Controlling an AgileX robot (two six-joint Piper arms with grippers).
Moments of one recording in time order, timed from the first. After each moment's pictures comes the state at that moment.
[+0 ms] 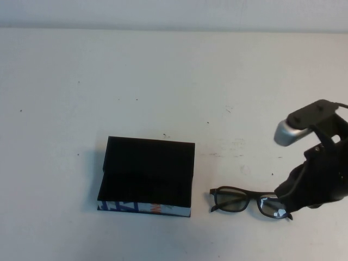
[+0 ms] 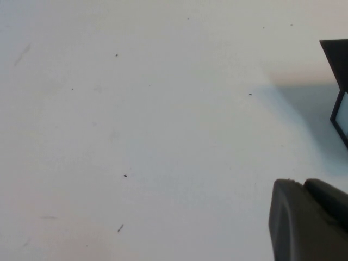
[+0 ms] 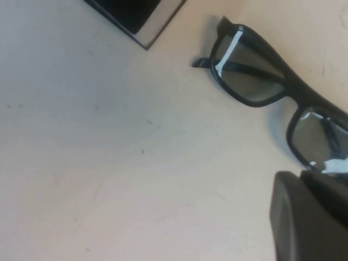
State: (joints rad) right arm 0.36 1.26 -0.90 0.42 0.90 -0.43; left arm -0.17 -0.01 0.03 0.06 0.39 -0.01
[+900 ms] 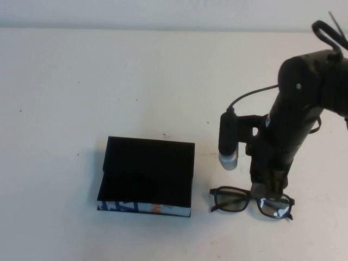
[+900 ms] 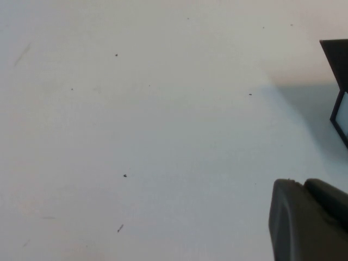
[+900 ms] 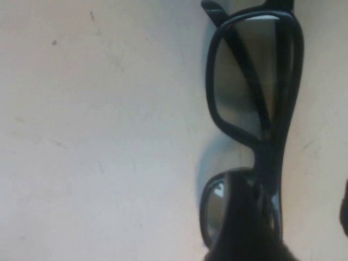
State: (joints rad) right arm 0.49 1.75 -1.32 0.14 1.13 -1.01; left arm -0.17 -0.01 0.03 0.06 0.39 -0.01
